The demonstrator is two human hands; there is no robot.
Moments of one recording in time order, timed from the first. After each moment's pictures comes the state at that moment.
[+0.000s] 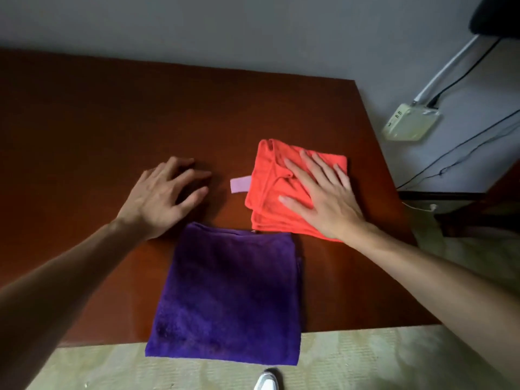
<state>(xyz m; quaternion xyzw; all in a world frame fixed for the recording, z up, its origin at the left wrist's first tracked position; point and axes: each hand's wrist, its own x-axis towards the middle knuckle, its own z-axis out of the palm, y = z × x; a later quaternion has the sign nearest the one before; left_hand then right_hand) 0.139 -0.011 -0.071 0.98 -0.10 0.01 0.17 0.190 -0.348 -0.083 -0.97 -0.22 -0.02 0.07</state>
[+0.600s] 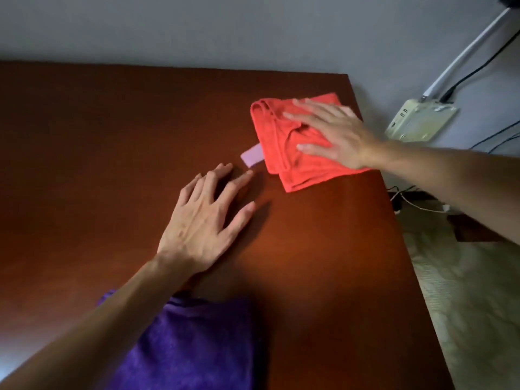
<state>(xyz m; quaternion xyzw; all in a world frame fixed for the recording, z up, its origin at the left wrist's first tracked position) 0.204 -0.152 -0.087 0.98 -0.10 0.02 0.20 0.405 -0.429 -0.072 -0.93 -0.37 0.02 0.05</state>
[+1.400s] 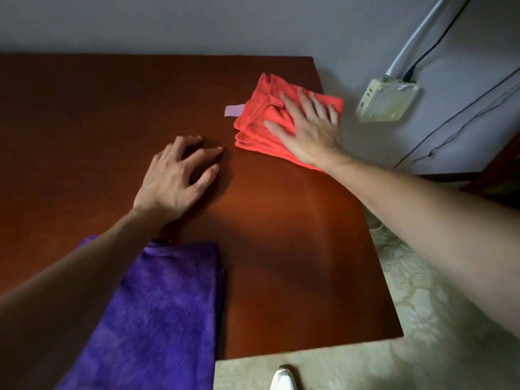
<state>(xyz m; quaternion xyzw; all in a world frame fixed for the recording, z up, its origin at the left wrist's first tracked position) 0.207 -0.157 -0.086 0.97 -0.09 0.06 0.21 0.325 -0.418 -0.082 -0.99 -0.11 -0.04 0.09</state>
